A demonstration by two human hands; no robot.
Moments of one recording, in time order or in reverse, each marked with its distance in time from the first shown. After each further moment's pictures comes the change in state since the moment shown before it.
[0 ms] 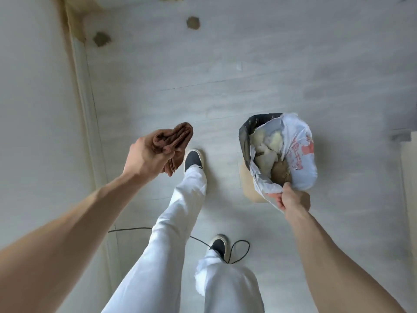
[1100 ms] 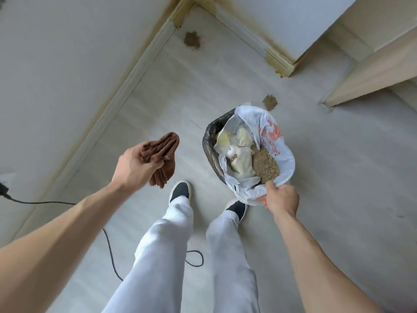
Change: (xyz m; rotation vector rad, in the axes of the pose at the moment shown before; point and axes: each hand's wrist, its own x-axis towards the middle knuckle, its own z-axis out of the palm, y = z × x) left_hand 0.202 0.047 -0.101 -0.495 0.431 -0.638; right_hand -0.074 -0.466 0.205 -0.977 -0.268 -0.883
